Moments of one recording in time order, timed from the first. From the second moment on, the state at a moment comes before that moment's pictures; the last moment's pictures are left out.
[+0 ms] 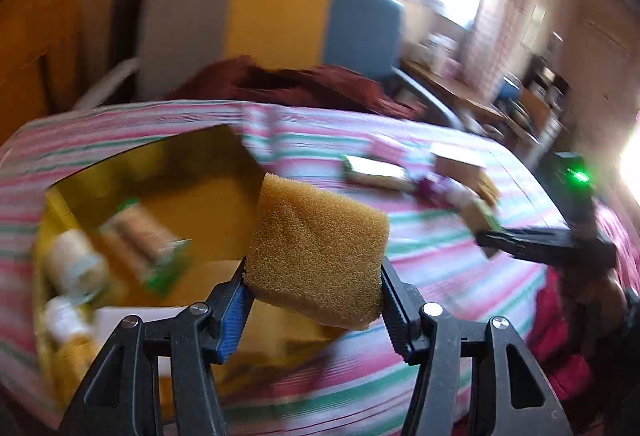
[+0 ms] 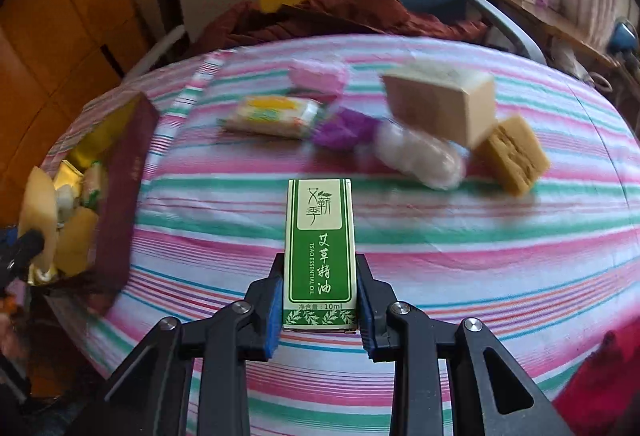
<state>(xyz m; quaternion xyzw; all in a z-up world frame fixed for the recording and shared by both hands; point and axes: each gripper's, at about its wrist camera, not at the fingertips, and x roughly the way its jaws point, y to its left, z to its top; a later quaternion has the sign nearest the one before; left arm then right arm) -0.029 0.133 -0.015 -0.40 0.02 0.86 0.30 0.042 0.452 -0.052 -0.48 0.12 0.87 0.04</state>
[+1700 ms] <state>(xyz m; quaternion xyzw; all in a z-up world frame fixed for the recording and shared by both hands) -0.022 0.015 0.006 -0.36 0.02 0.93 0.10 -0.023 0.208 -0.014 -0.43 0.00 0.90 -0.11</state>
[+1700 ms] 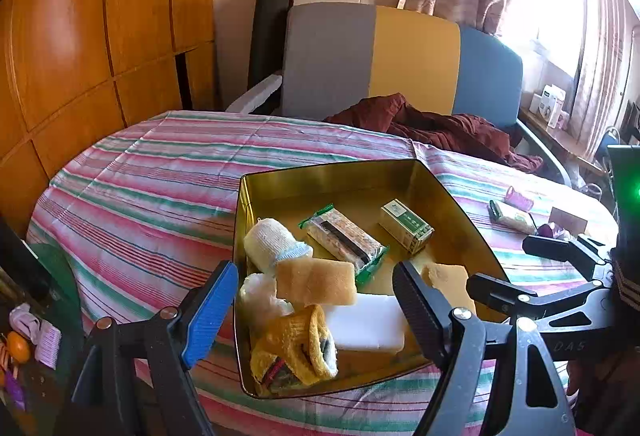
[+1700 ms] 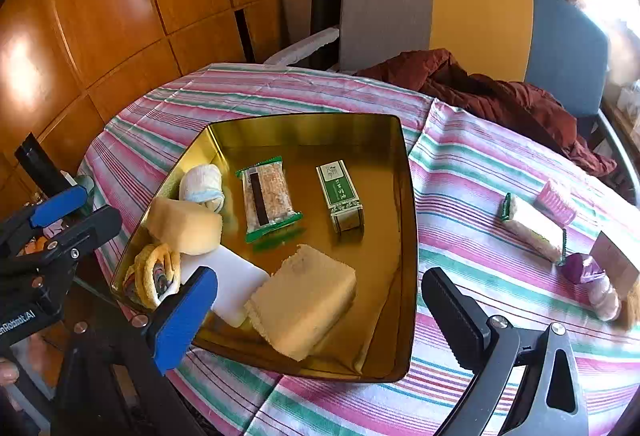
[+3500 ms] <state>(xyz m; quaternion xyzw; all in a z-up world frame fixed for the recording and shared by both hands) -0.042 0.203 0.021 -0.39 0.12 0.85 0.34 0.034 0.432 -0.072 -0.49 0.17 0.85 0.11</state>
